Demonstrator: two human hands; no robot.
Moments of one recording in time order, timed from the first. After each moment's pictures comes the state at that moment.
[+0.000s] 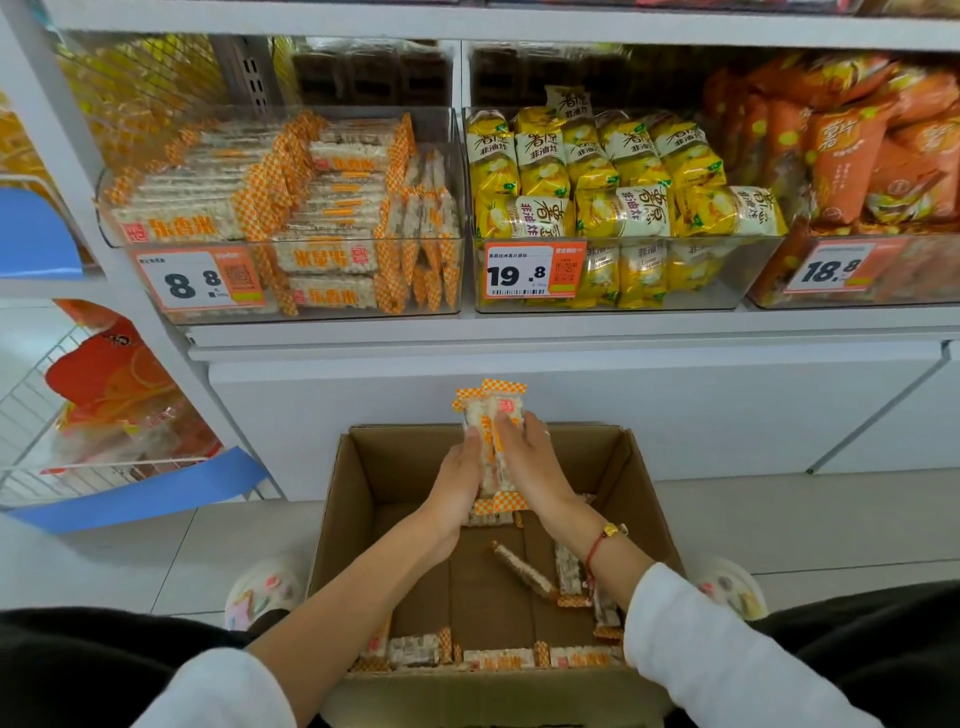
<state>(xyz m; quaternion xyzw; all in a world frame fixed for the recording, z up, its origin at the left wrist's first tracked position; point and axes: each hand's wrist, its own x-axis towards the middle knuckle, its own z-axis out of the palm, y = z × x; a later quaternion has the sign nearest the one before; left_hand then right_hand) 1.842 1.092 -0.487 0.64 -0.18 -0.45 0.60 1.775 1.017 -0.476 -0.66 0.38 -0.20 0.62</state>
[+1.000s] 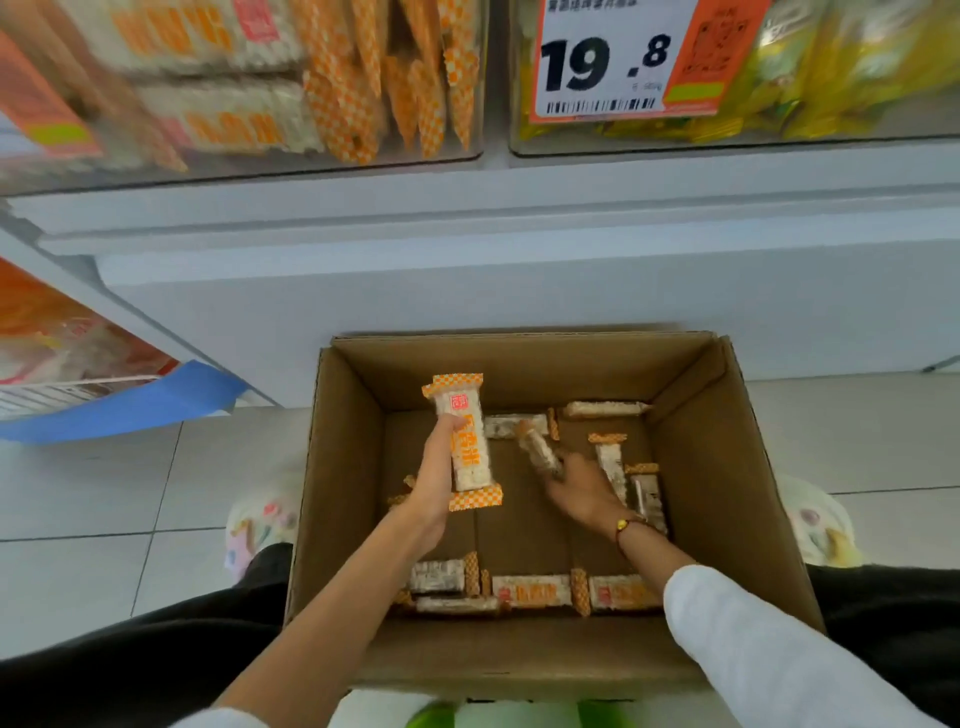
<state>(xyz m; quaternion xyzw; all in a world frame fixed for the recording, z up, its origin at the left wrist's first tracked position) 1.879 1.104 -0.598 0.63 0.05 -0.50 0.59 1.754 0.980 -0.675 -0.77 0.43 0.16 0.44</state>
